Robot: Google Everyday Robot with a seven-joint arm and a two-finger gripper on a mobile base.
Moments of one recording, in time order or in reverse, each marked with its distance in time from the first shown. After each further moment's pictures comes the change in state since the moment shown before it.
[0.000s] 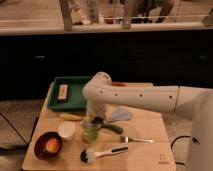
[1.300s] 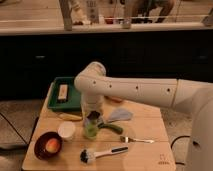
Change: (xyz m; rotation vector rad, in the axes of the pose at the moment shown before) arm 0.005 -0.020 -0.043 -0.034 -0.020 -0.057
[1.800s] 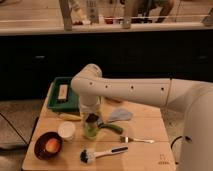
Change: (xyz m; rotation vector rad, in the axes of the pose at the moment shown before) arm -0.013 -0.010 0.013 -0.004 -0.065 -0.031
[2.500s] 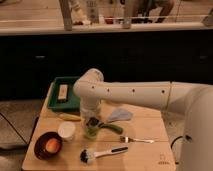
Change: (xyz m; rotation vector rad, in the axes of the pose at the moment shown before) arm -0.008 0.000 0.019 0.026 -0.019 -0.001
